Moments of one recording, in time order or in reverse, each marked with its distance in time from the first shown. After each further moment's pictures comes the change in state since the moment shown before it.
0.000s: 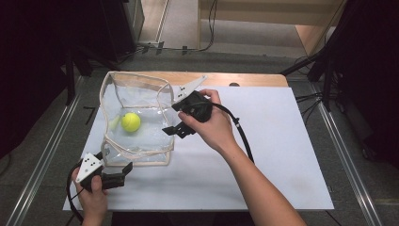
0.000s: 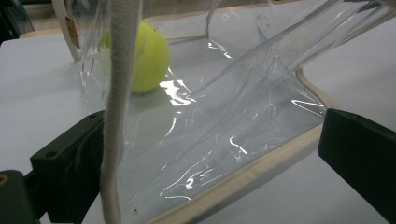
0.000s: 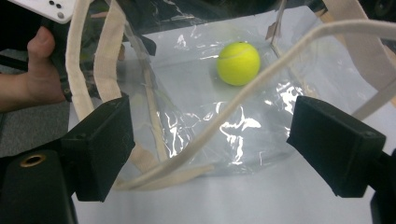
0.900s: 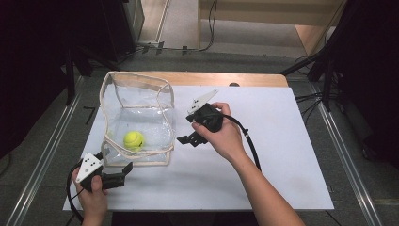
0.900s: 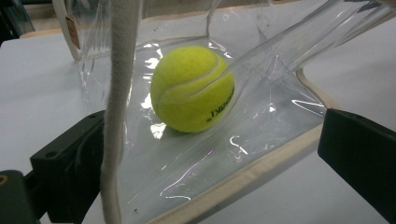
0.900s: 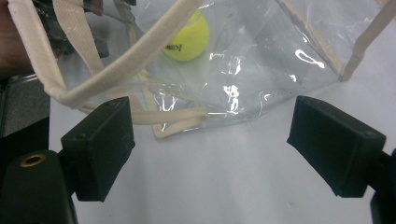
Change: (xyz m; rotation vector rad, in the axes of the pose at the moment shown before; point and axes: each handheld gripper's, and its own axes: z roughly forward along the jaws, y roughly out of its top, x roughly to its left) left arm 0.000 0.000 0.000 0.005 0.003 0.006; right arm -0.010 -0.054 0.012 0.062 -0.003 0.082
